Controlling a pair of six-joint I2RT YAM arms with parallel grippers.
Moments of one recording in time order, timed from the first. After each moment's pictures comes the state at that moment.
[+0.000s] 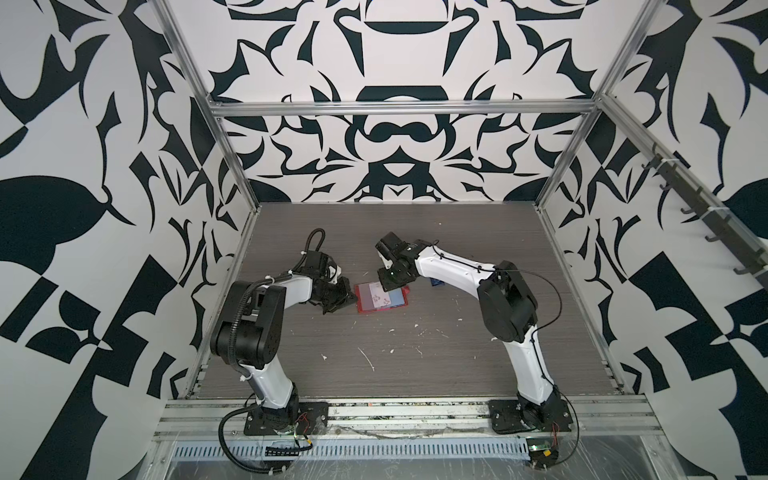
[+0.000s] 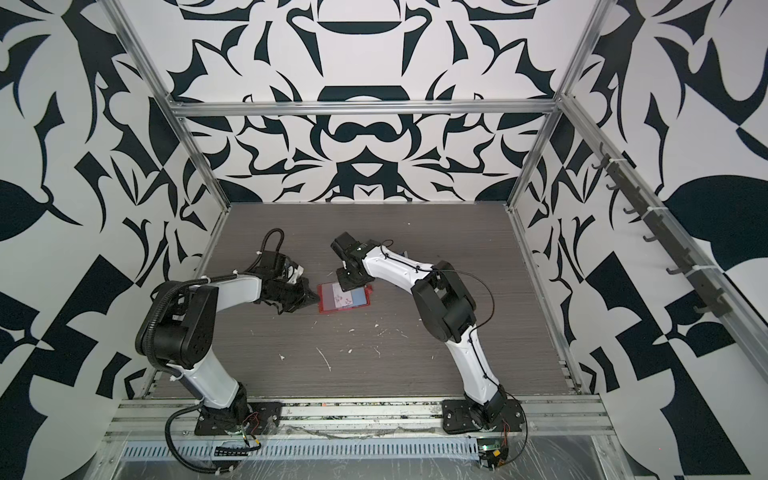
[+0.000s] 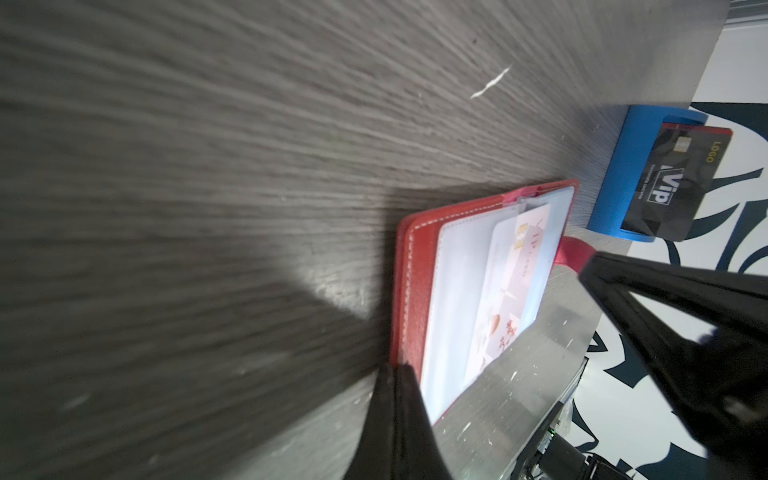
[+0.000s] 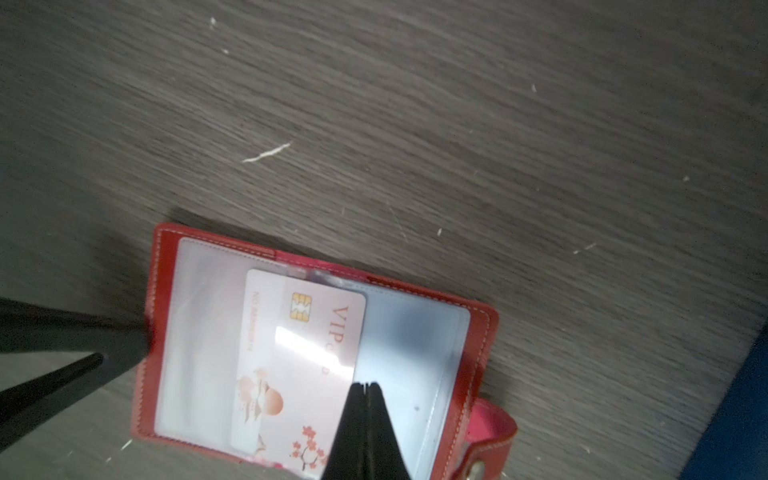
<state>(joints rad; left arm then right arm) -0.20 1.72 0.83 -0.26 0.62 -0.58 0.77 2.18 1.74 -0.77 0.01 0.38</state>
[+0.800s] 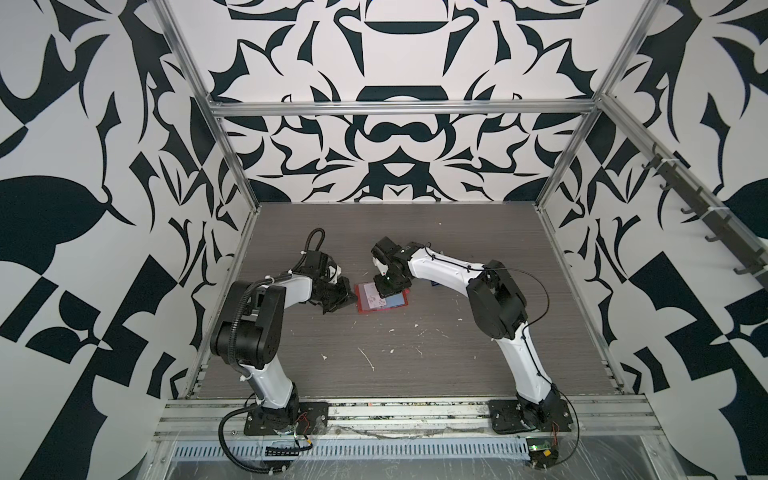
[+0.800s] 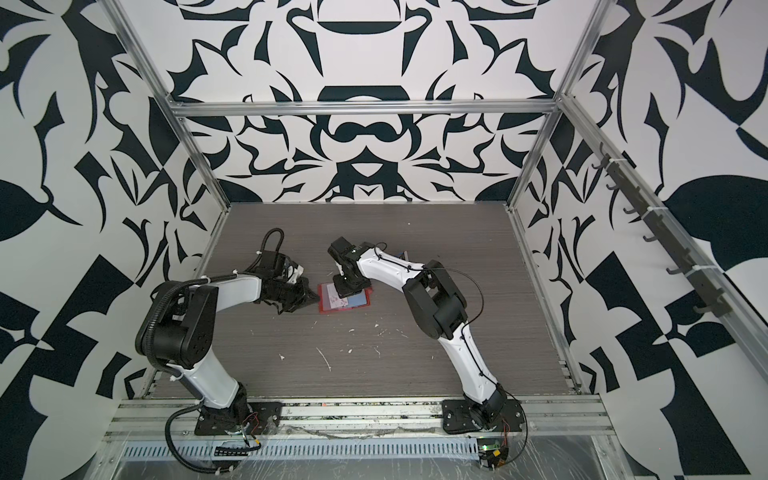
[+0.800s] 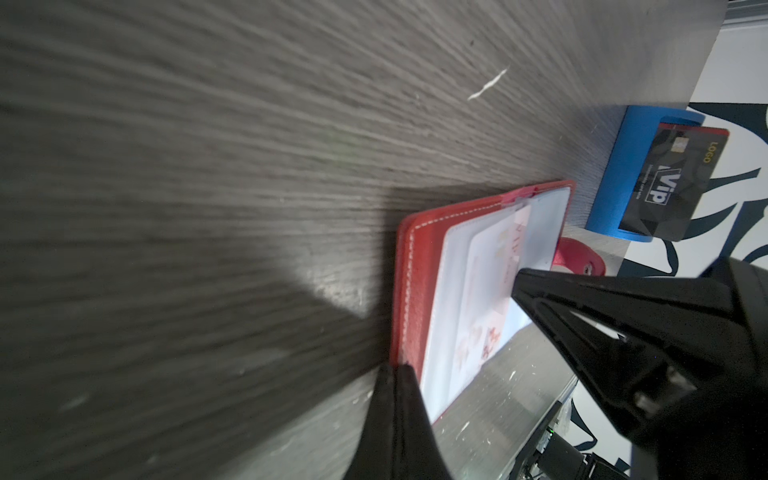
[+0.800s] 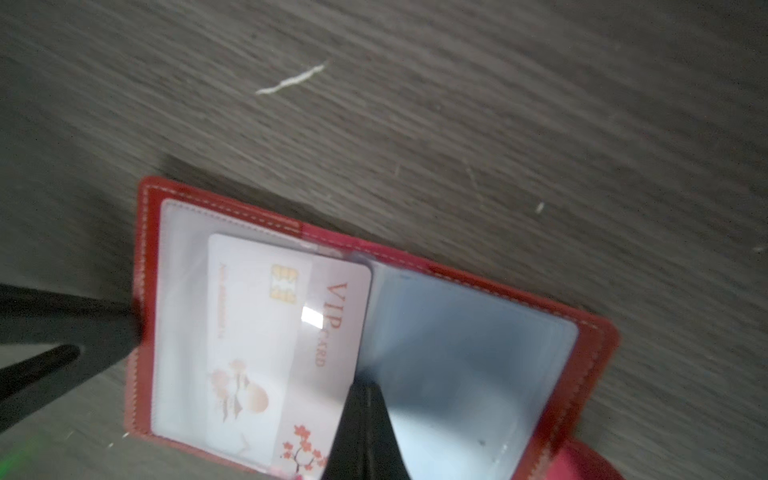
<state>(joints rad) -0.20 1.72 0.83 -0.26 0.62 -0.58 0.78 2.25 1.79 -0.80 -0.13 0.37</state>
